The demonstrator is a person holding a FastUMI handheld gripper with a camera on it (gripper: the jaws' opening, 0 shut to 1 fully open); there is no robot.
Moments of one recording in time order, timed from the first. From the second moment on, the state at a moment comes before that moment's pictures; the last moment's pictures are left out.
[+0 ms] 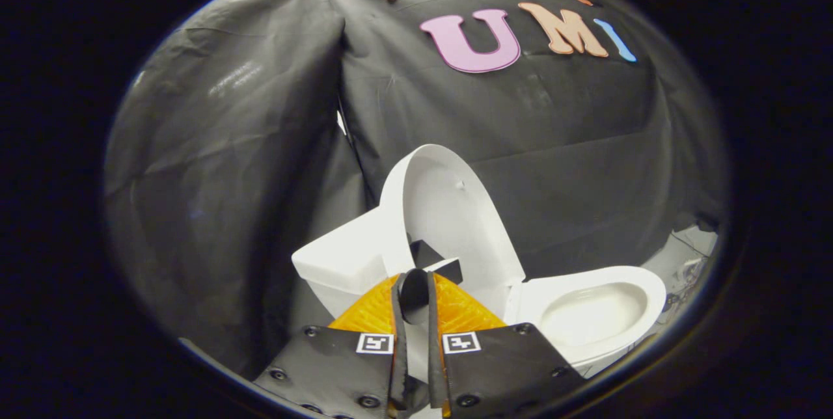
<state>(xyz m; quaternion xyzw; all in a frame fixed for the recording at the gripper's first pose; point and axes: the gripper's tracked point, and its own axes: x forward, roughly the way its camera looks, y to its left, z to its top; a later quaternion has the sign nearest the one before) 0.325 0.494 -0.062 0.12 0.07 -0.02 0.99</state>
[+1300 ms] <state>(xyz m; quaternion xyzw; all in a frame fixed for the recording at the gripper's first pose) 0.267 0.335 0.078 0.05 -0.09 -0.04 0.99</state>
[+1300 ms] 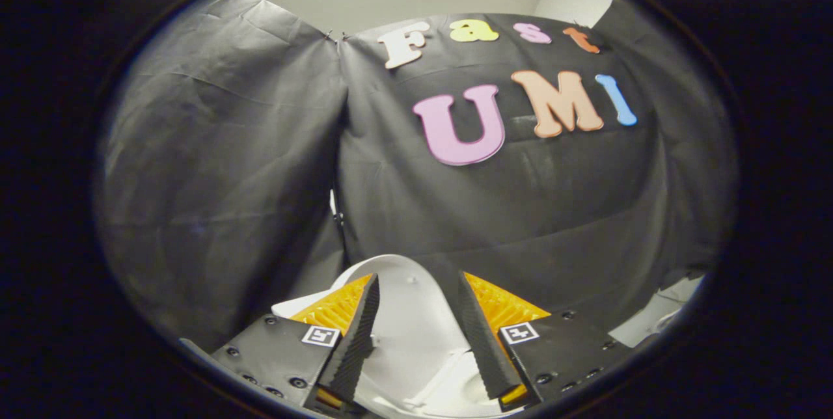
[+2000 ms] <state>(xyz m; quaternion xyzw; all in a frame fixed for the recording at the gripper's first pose) 0.160 0.128 0.084 -0.01 -0.07 -0.06 1.00</state>
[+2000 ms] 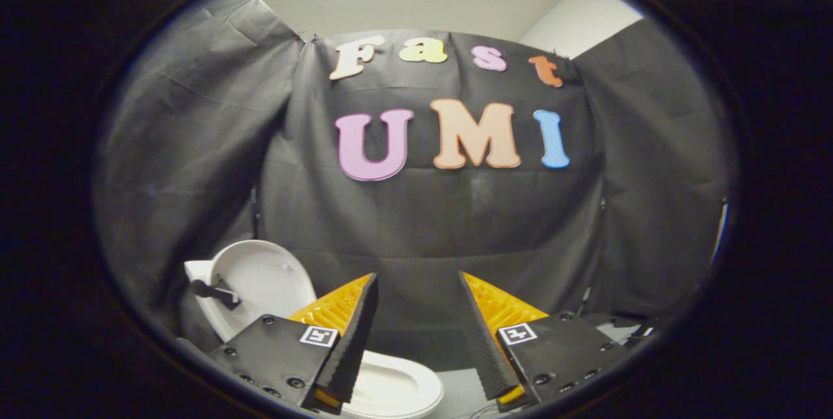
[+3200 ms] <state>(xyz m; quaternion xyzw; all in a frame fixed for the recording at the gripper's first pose) 0.076 -0.010 -0.018 0.00 0.05 -0.01 1.00</state>
